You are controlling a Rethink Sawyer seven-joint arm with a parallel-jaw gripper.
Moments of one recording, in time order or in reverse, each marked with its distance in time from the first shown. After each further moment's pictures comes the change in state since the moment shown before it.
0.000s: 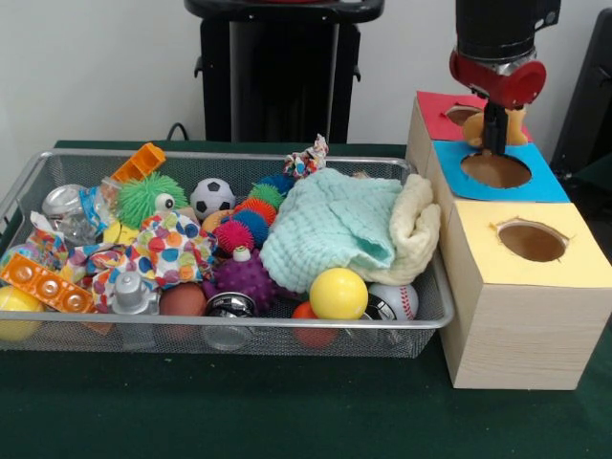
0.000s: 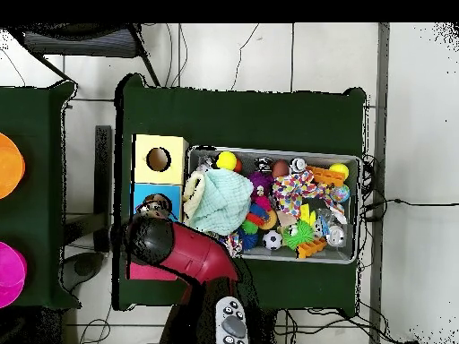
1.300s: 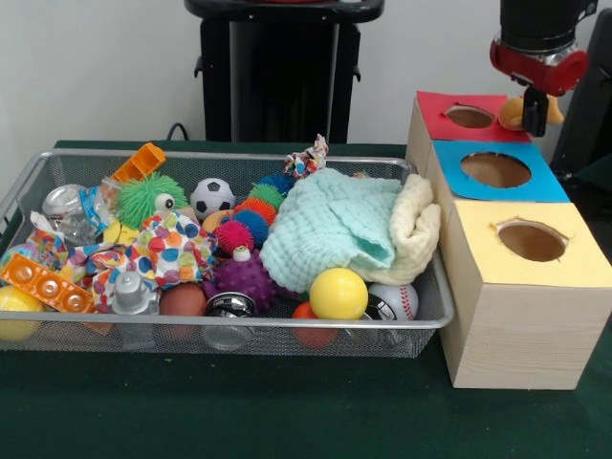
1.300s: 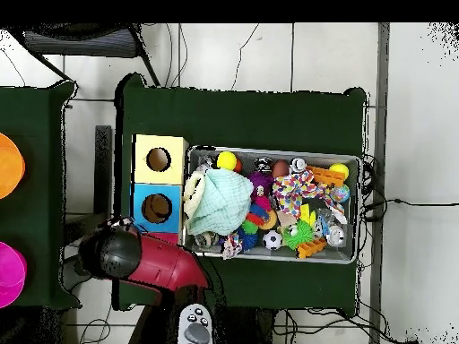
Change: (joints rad) arm 0.106 -0.012 0.012 0.025 0.018 0.049 0.000
